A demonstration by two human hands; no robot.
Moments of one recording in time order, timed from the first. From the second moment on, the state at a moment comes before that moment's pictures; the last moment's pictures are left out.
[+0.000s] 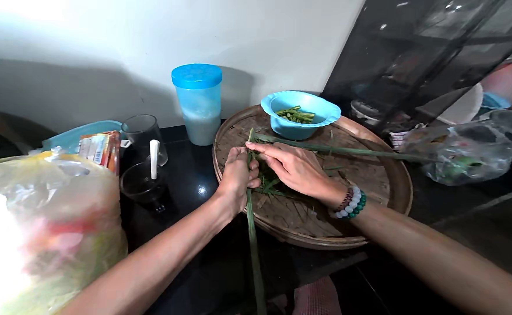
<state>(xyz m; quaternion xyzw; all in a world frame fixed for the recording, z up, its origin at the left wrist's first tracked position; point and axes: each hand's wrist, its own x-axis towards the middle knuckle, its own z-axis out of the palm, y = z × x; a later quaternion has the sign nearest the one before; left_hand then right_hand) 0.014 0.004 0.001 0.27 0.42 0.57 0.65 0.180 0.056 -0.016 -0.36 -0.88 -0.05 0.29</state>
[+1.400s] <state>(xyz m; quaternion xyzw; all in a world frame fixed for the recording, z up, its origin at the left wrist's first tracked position) 0.011 -0.002 -0.003 0.29 0.37 0.56 0.68 0.185 0.055 -0.017 -0.33 -0.90 0.03 0.30</state>
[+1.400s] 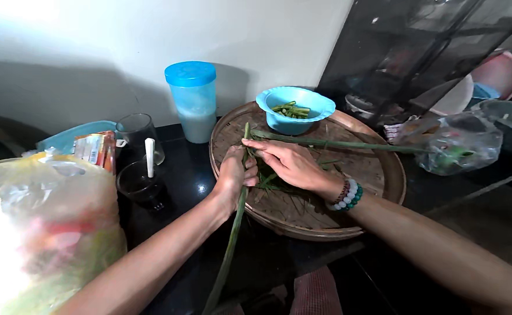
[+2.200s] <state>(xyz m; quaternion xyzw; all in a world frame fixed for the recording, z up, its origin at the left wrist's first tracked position) 0.010 0.001 -0.002 0.25 0.36 0.52 0.73 0.194 0.053 -0.014 -0.36 -0.88 0.05 0.30</state>
